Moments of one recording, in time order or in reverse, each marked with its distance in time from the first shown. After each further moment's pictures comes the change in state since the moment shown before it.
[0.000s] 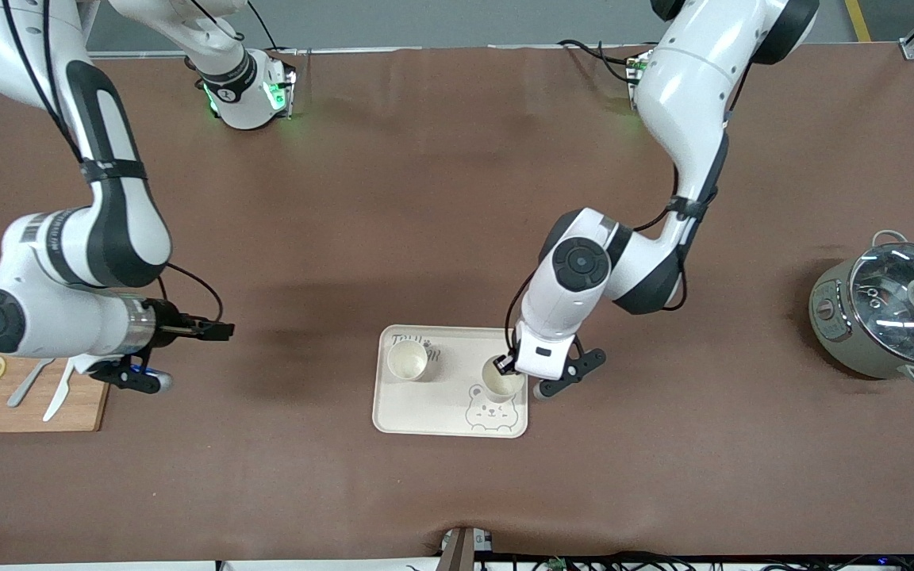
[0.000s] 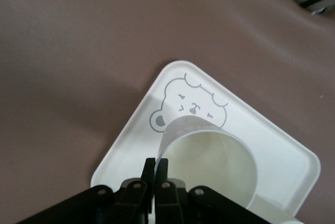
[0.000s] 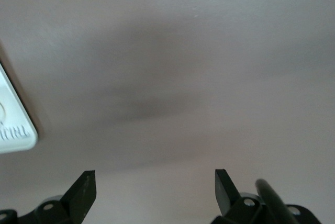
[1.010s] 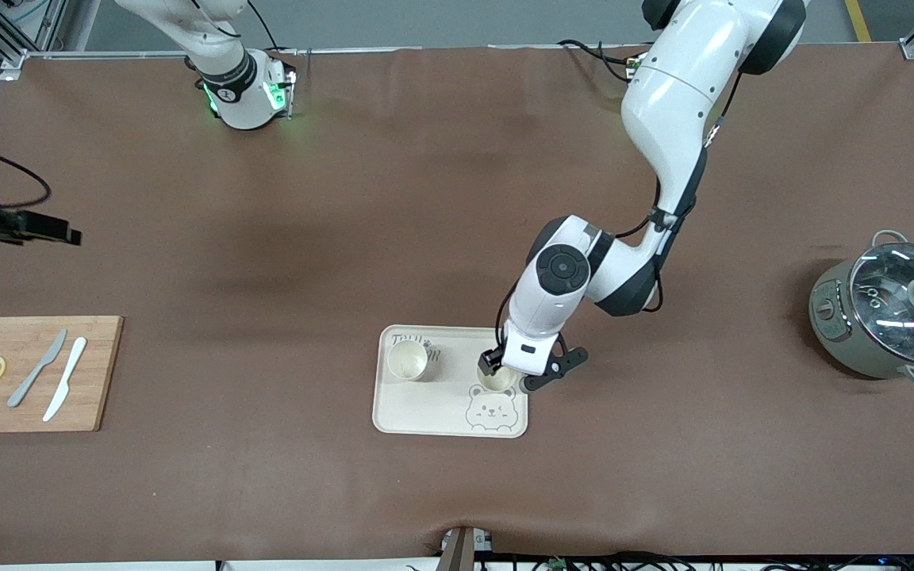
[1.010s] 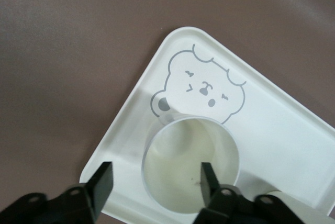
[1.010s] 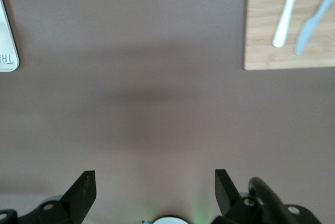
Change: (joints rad) left arm -0.032 0.090 -0.011 -0.044 0.000 0.118 0.004; right arm -0.217 -0.304 -0.009 -0.001 -0.096 -0.318 -0.415
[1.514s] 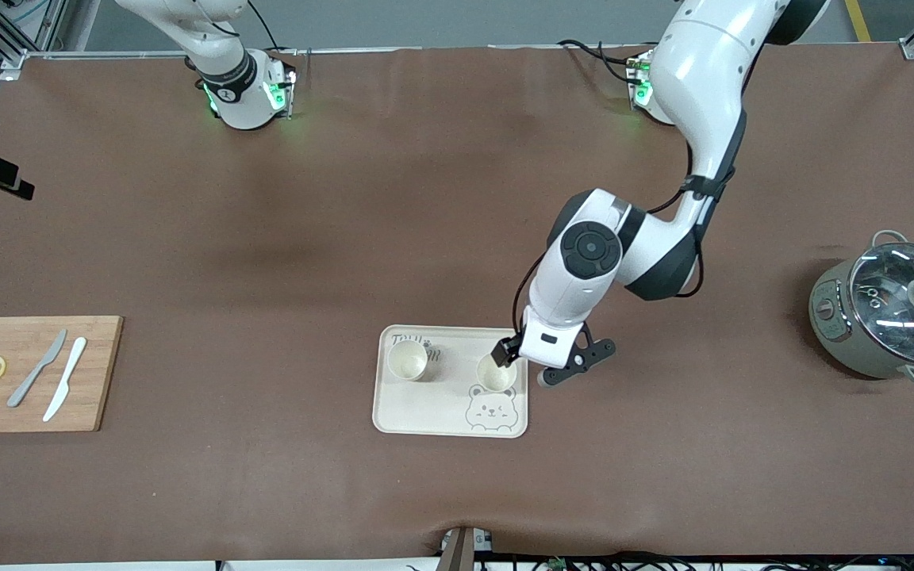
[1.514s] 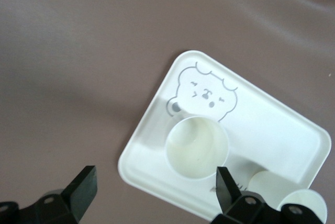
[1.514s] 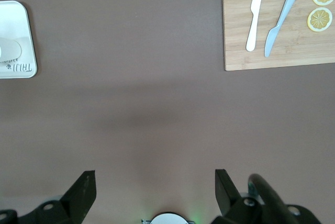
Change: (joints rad) left arm 0.027 -0.111 -0.001 -0.004 0.000 -0.119 0.044; right arm -0.025 -0.199 -0.017 0.006 -0.013 -0.075 0.005
